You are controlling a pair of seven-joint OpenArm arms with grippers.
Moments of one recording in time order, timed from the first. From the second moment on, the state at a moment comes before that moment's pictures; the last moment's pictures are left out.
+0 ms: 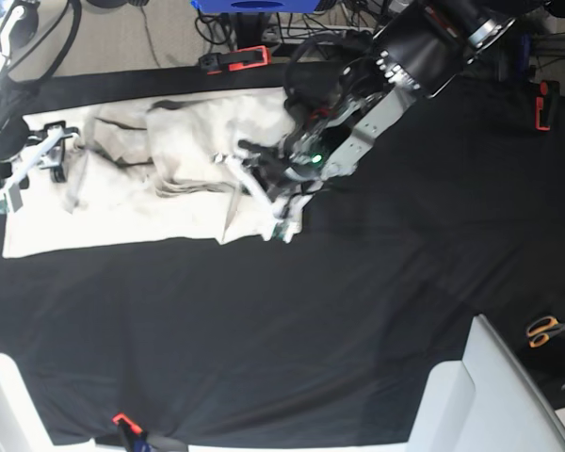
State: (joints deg) left arm -7.4 -9.1 44.1 69.5 -40.4 13.6 28.1; right arm -16.0 1.6 35.1 104.1 7.9 39.7 -48.9
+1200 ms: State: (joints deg) left arm -17.1 2.6 51.2 69.0 -41.4 9.2 27.4; right arm -15.1 2.8 35.3 102.3 7.6 39.7 -49.1
